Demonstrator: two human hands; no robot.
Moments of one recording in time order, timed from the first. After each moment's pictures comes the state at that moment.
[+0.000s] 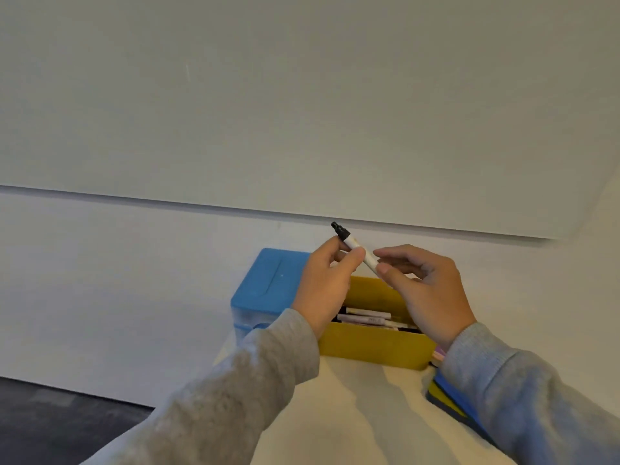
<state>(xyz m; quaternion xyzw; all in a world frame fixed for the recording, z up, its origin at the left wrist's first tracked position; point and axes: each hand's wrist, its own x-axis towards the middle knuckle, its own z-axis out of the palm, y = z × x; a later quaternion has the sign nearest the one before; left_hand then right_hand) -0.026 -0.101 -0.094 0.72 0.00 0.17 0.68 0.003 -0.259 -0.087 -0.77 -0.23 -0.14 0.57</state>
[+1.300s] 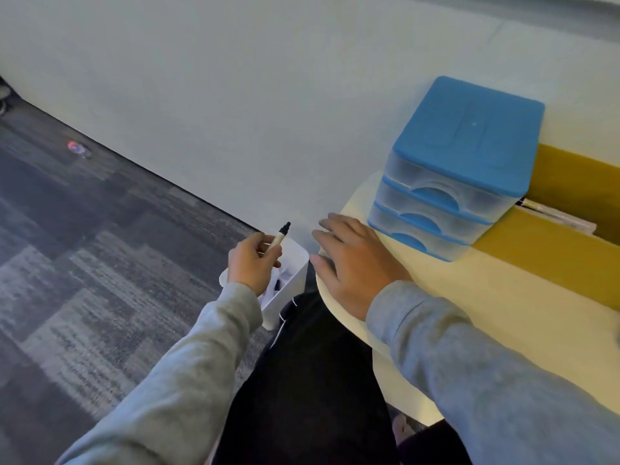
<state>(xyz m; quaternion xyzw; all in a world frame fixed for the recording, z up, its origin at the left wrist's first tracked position) -0.185 0.134 -0.365 0.76 0.43 0.17 0.47 -0.082 -0.042 -0.271 -0.82 -0.54 0.04 0.17</state>
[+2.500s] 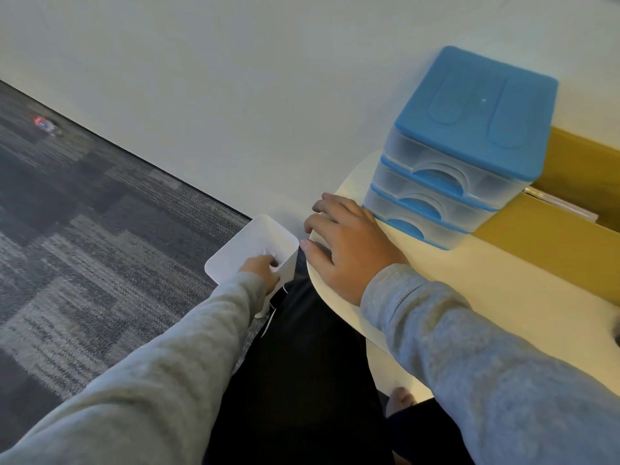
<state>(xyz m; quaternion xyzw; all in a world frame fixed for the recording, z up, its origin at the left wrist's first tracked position) -0.162 0.136 -0.451 0.81 0.44 -0.18 0.34 -0.073 -0.039 -0.279 -0.82 -0.54 0.03 0.20</state>
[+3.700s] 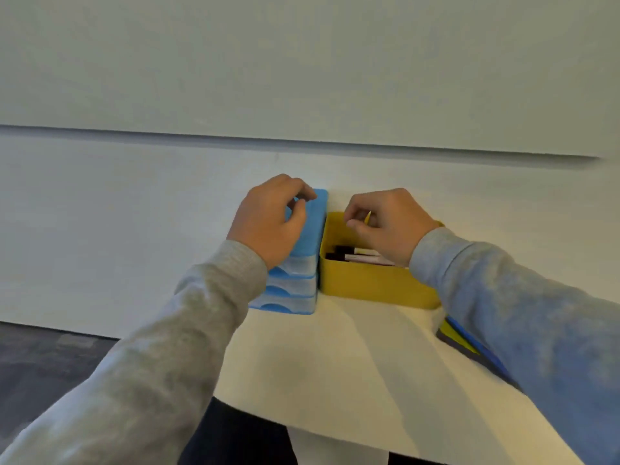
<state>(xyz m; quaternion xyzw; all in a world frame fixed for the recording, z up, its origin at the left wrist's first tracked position) -0.029 -0.007 -0.127 0.90 -0.07 0.32 0.28 0.044 -0.214 -0.117 -0.88 -0.38 -0.08 0.27</state>
